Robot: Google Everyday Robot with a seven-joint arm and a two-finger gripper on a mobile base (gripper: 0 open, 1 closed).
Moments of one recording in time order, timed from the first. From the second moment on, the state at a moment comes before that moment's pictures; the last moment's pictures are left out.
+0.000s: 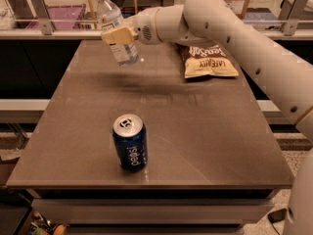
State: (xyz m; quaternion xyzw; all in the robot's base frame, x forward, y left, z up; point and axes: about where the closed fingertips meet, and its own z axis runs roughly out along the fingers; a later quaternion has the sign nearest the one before) arm 0.709 0.108 0.962 -0.43 0.66 0.33 0.52
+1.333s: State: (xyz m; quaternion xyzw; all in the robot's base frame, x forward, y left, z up) arm 0.733 0.116 0.930 -0.38 0.65 0.33 0.57
